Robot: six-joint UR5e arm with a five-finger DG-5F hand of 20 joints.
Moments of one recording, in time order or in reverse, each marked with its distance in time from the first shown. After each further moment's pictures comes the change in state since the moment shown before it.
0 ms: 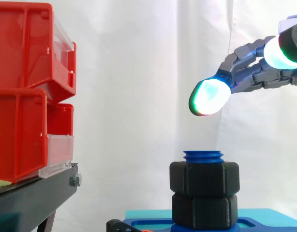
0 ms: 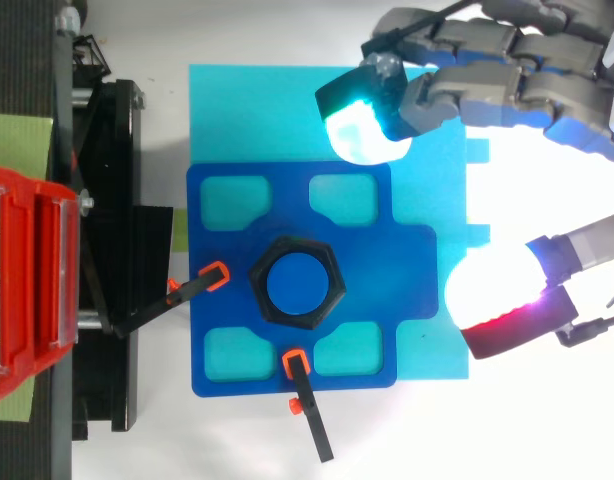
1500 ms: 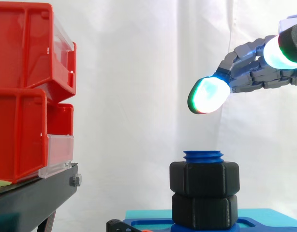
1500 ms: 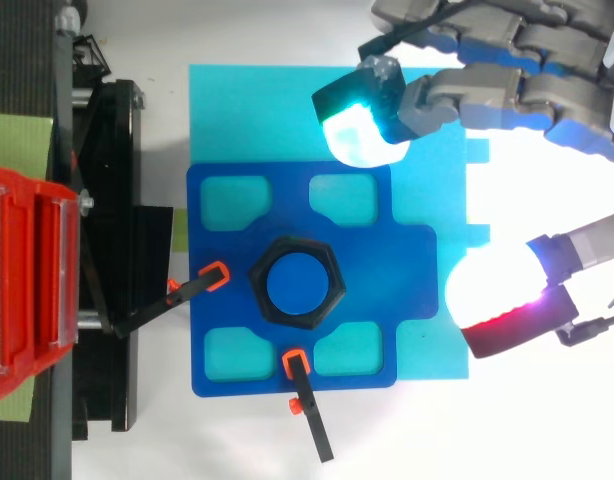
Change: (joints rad) arm 0.000 0.000 0.000 0.000 0.000 -0.001
